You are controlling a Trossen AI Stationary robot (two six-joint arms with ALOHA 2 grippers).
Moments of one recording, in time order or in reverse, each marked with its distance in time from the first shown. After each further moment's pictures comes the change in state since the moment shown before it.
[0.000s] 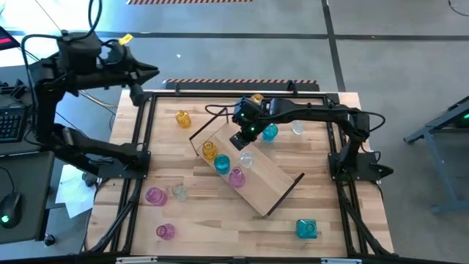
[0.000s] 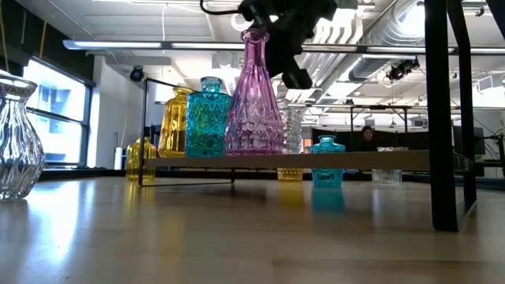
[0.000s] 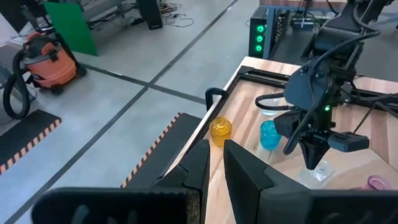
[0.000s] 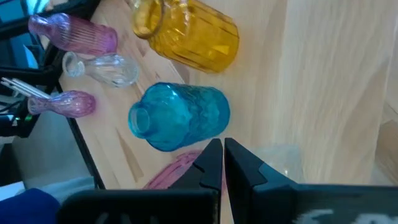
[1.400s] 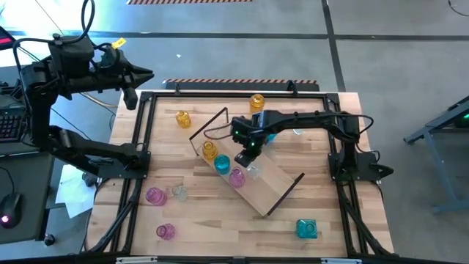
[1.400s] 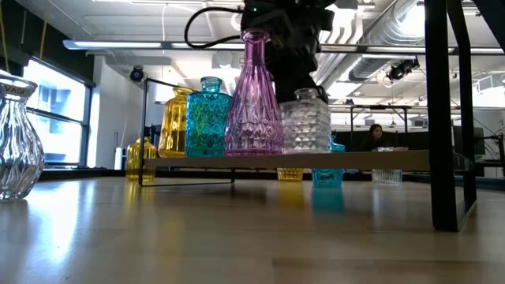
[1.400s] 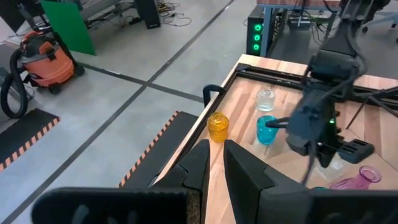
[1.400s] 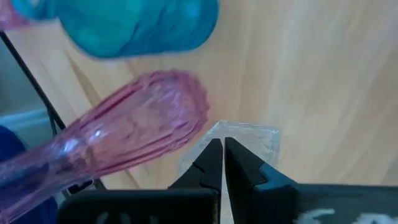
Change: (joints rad) left arm -0.002 -0.038 -0.012 -0.031 0.005 -0.002; right arm 0.080 0.104 0.000 -0.198 -0.072 -0.085
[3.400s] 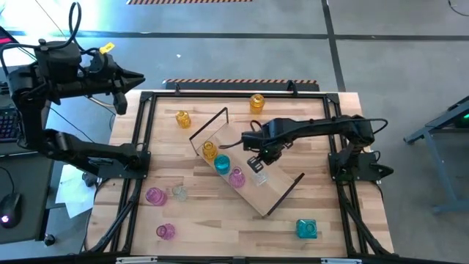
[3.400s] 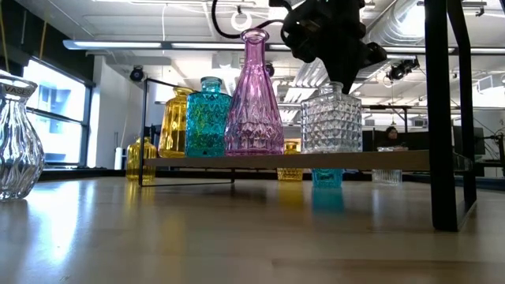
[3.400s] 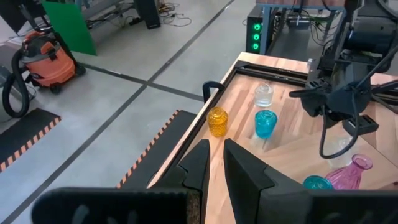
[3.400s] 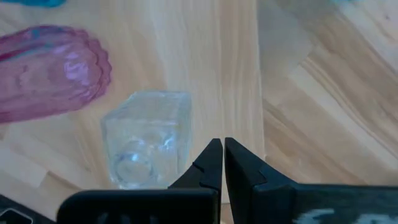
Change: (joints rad) left arm 0.000 -0.057 0.000 -0.053 -0.001 0.003; right arm 0.143 -0.127 0.000 -0.331 0.345 0.376
